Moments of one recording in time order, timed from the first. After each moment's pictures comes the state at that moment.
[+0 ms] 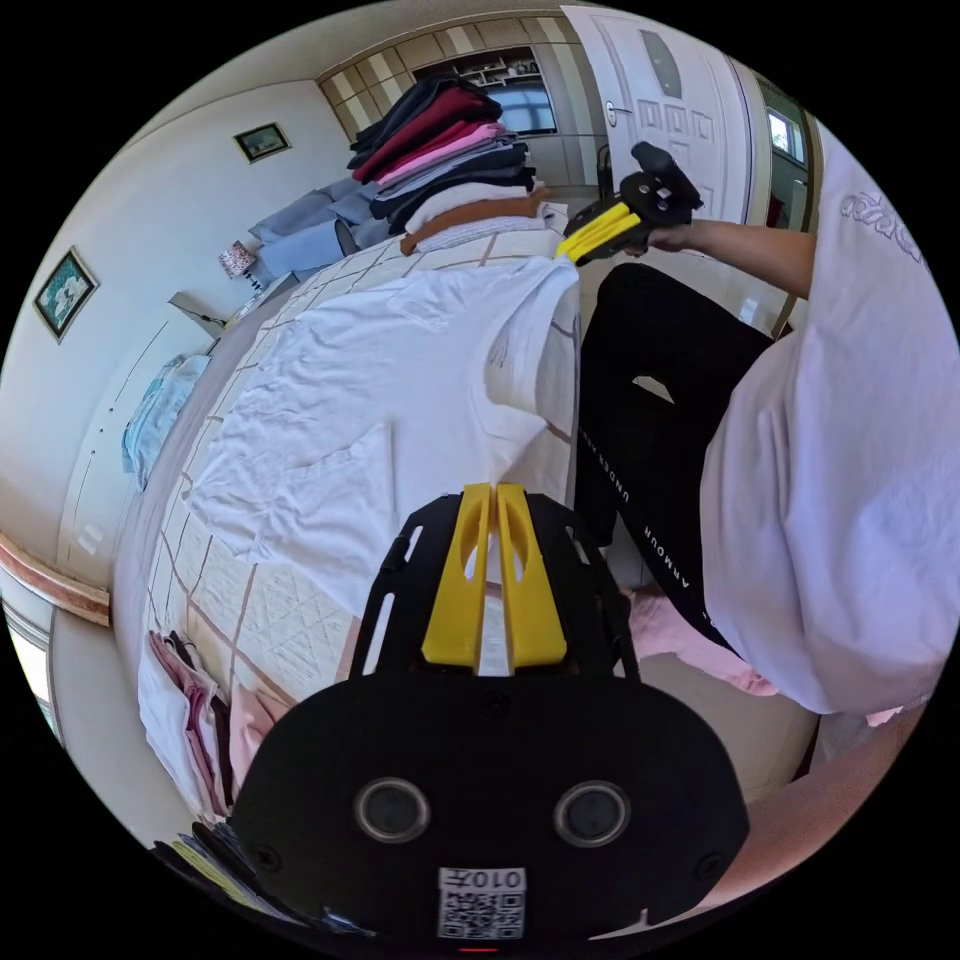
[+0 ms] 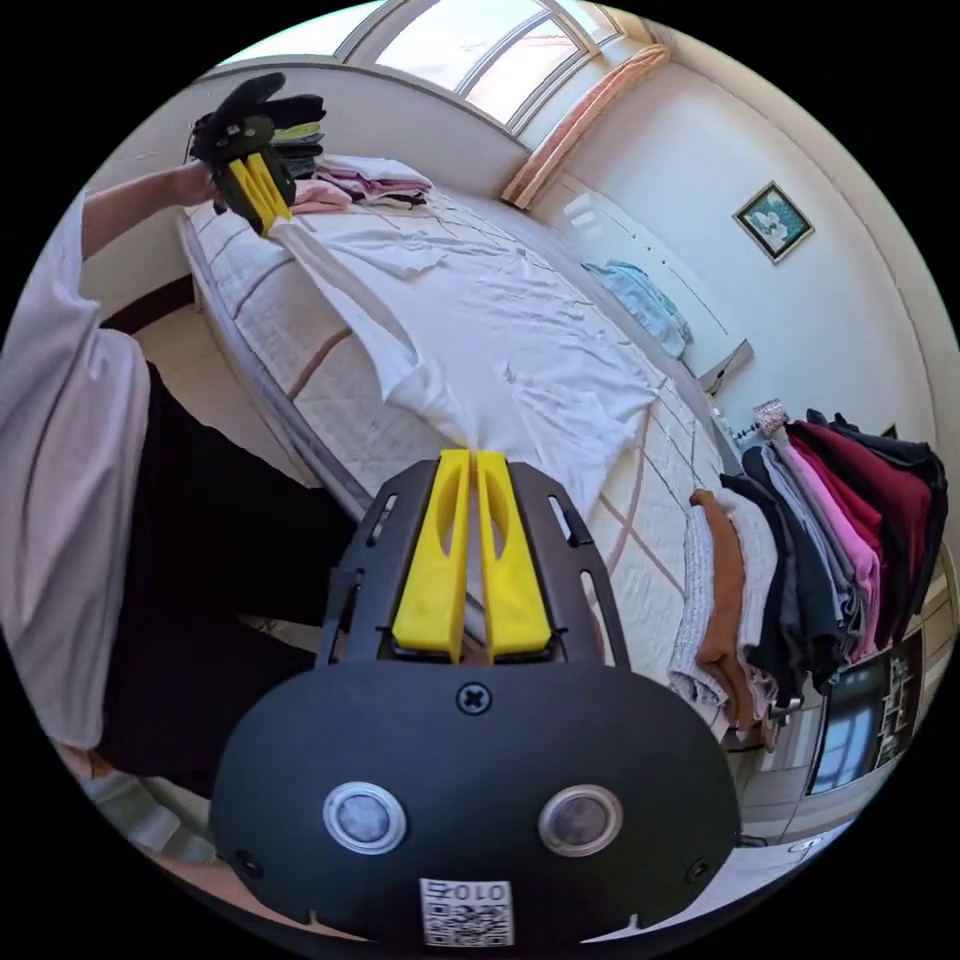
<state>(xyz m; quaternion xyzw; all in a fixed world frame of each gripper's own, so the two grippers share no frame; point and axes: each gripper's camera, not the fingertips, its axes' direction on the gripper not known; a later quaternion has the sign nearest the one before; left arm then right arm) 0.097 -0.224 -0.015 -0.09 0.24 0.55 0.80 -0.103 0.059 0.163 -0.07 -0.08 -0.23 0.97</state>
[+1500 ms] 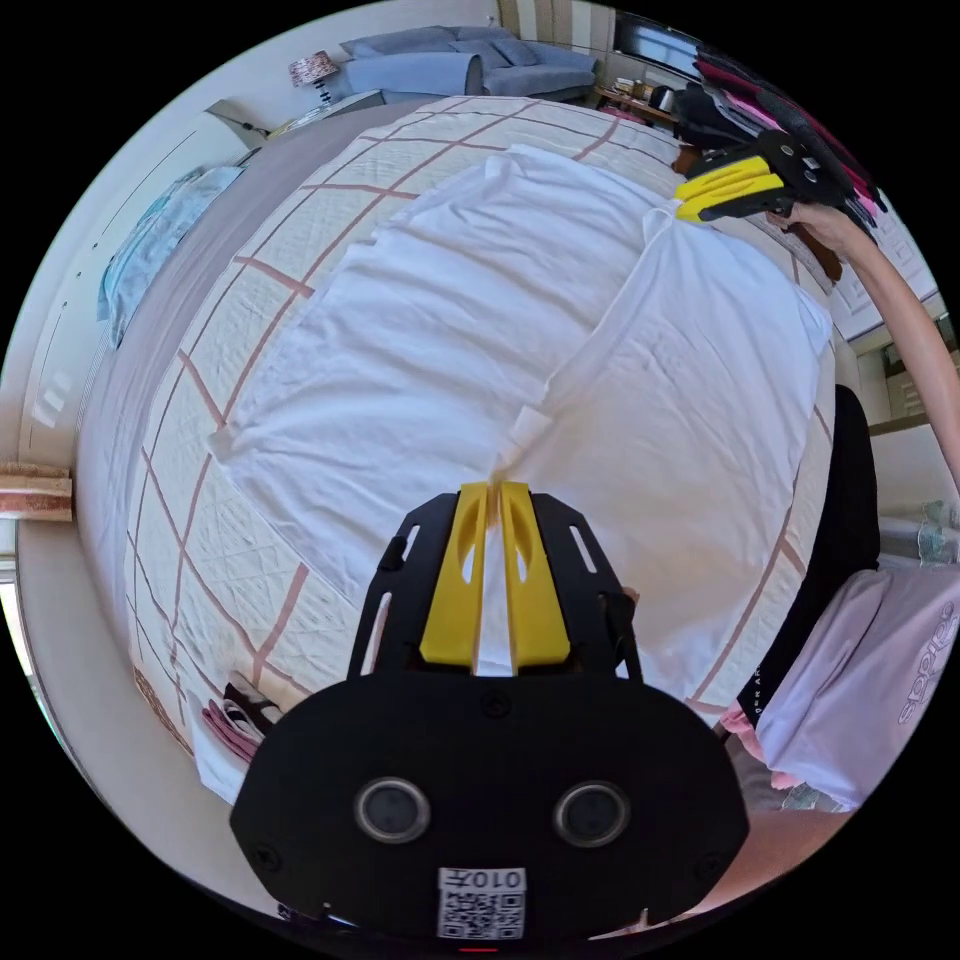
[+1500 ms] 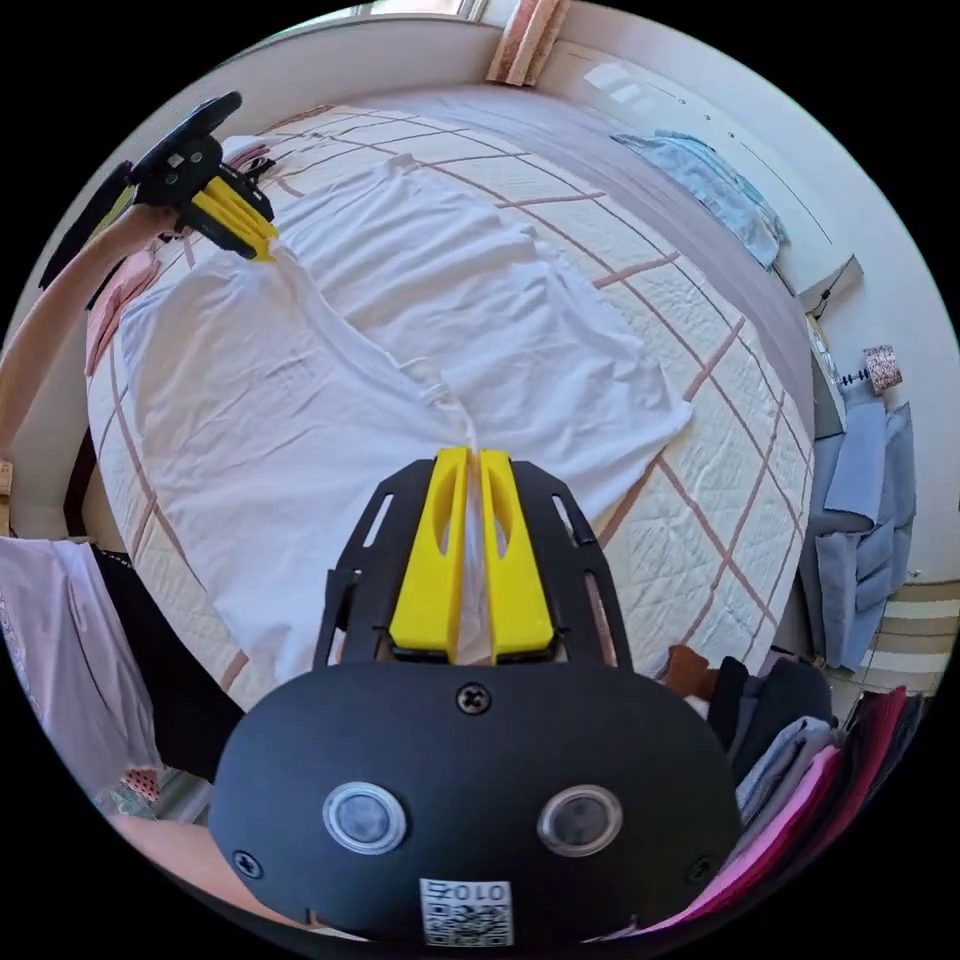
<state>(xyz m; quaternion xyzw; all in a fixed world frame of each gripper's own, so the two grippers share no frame) 0.086 -0.459 0.361 -0.30 0.16 0.42 0.84 0.080 -0.175 0.570 -0.26 -0.17 -0.17 0.94</state>
